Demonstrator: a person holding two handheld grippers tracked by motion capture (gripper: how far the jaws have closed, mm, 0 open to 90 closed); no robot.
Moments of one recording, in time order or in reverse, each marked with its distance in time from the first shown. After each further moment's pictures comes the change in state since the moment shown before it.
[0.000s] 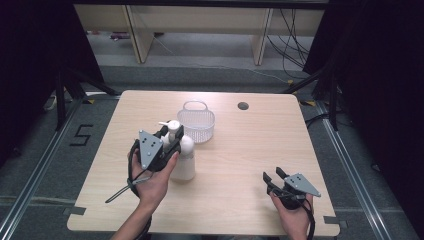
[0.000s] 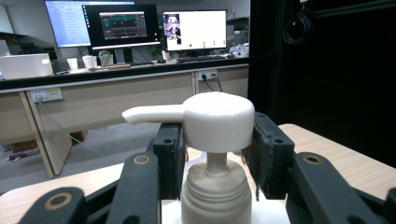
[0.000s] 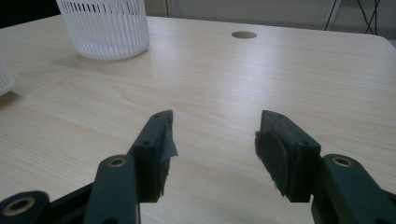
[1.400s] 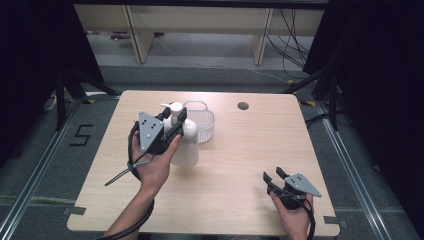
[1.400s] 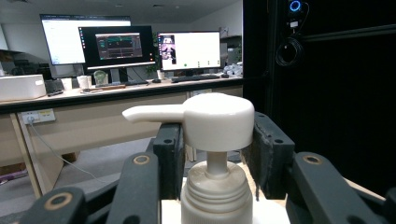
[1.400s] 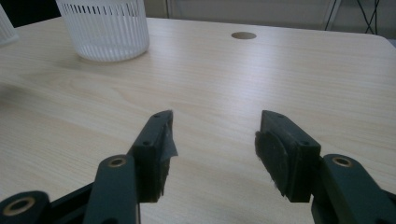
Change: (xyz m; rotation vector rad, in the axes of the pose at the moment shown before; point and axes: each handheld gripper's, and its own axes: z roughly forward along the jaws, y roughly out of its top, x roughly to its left) left arm 0.003 0.037 0.021 -0.077 -0.031 -0.005; right arm -0.001 -0.001 0.000 -0.010 0.012 0.010
